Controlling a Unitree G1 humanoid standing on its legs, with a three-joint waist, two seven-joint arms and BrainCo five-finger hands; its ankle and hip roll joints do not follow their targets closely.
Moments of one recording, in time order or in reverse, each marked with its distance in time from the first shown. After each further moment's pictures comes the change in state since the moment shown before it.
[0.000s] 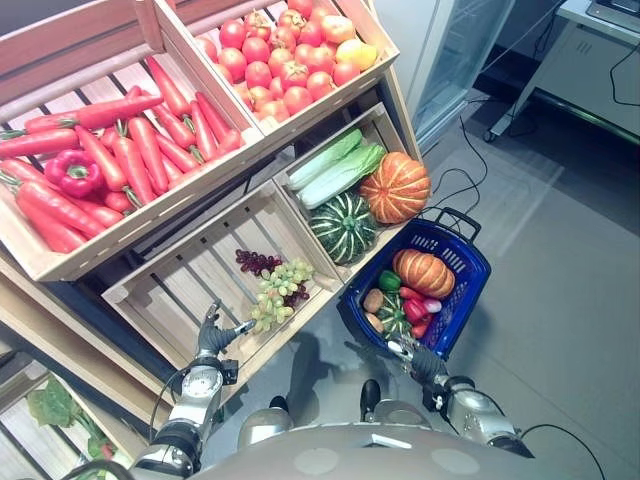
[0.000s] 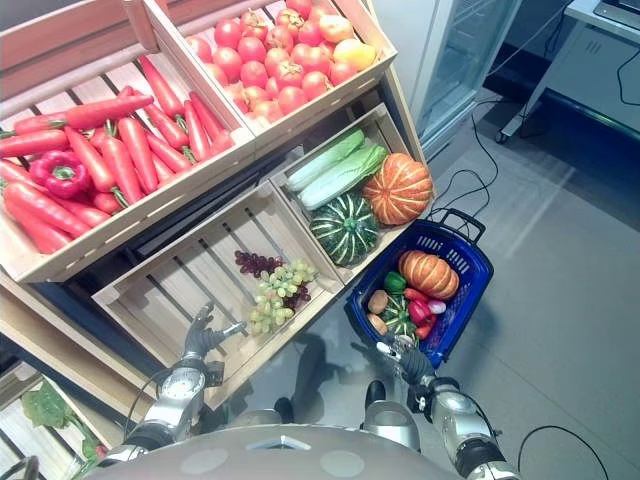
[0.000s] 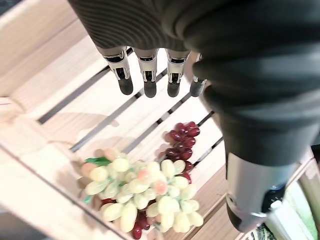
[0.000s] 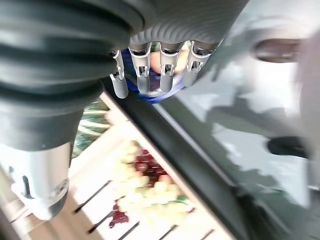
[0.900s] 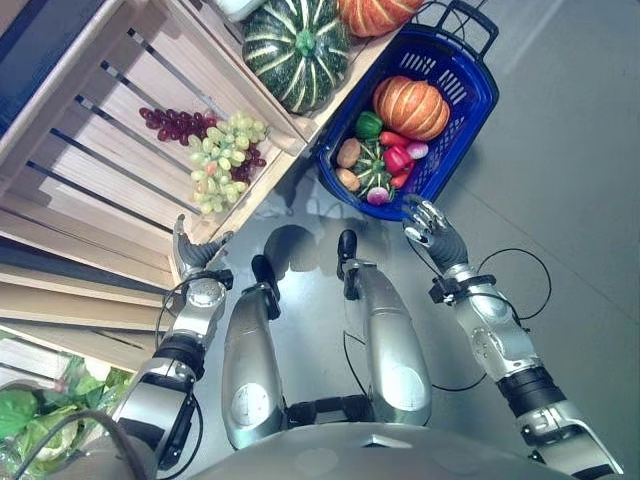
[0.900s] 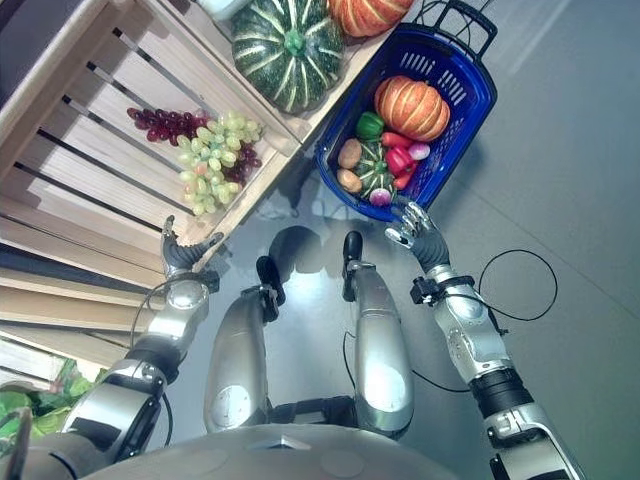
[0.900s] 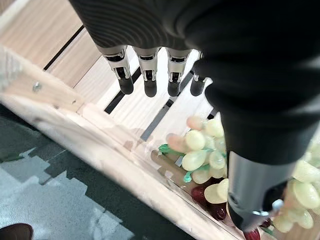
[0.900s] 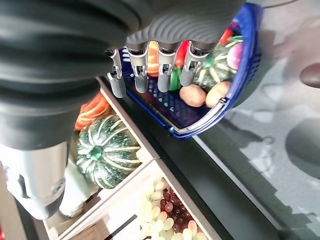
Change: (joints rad) left arm -0.369 0.054 -0.034 0.016 -0.082 0.107 0.366; right arm -0.187 -0.186 0.017 -0.456 0.167 -0.140 -0.167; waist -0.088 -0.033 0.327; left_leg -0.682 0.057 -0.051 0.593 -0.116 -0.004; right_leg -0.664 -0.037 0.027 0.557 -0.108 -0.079
